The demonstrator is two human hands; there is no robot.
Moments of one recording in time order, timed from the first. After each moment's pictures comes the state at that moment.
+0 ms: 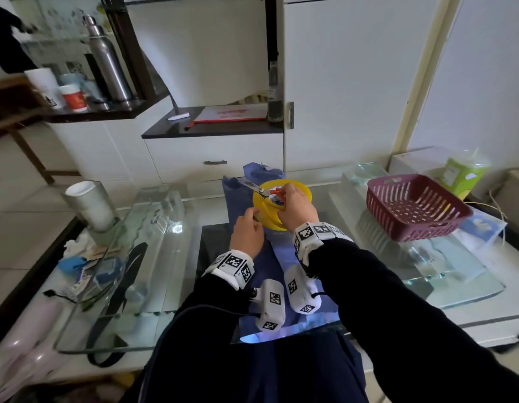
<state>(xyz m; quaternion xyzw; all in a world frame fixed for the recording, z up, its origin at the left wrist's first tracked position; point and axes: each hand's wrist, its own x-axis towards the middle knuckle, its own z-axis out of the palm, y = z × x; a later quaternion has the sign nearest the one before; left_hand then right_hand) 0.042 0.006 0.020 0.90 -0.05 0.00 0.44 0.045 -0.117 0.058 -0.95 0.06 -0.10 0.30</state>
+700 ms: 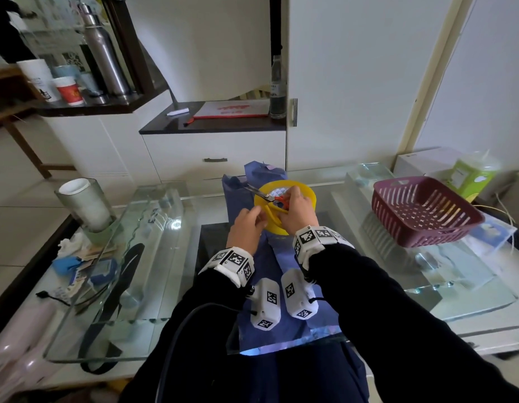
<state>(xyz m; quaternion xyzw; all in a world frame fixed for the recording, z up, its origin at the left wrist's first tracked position) 0.041 0.018 0.022 0.93 -0.14 0.05 0.35 0.041 -0.109 0.043 -0.92 0.08 -0.12 0.36</state>
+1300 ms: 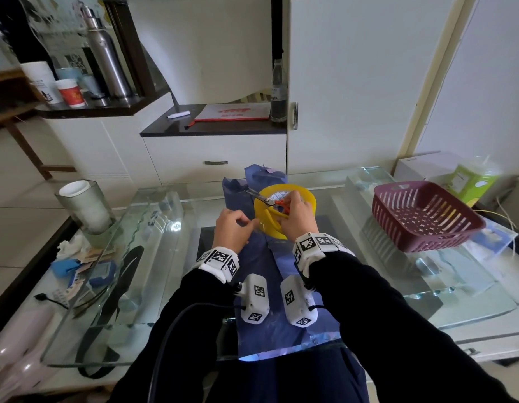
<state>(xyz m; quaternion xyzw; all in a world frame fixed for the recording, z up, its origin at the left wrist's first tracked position) 0.057 0.034 0.026 0.89 -0.04 0.08 0.45 0.037 -0.109 0.047 -0.92 0.09 -0.13 0.36</state>
